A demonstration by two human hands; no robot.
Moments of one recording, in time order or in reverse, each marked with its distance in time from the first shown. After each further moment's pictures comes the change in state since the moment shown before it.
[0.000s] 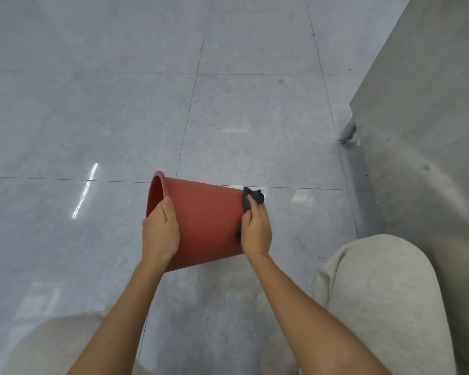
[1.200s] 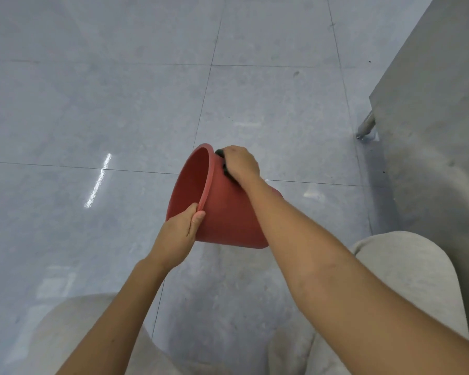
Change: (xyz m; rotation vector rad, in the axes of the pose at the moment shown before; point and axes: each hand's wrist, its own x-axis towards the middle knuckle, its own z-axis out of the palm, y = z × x) left_hand -0.011 -0.033 -0.014 0.195 -0.321 0.393; right_hand 0.084 -0.121 0.022 -0.224 -0.431 -0.080
